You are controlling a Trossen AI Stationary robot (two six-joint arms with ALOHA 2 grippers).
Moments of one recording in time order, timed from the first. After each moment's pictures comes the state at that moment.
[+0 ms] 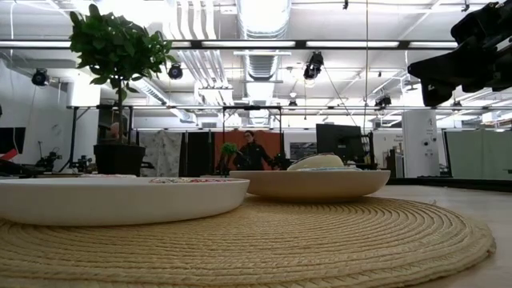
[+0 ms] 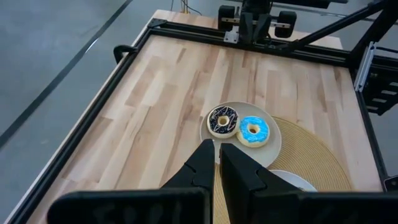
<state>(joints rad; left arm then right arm) -0.03 1.00 1.45 -0.99 -0.21 -0.18 0.02 0.02 0.01 0.01 0.00 0.10</state>
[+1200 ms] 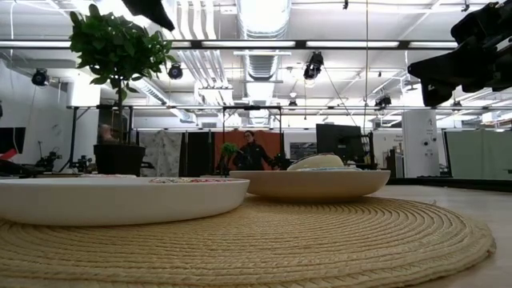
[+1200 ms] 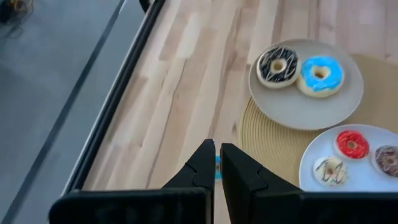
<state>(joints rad) 0.02 1.09 1.30 -0.98 -0.31 -0.05 0.02 0.02 0.01 0.01 0.00 0.10</state>
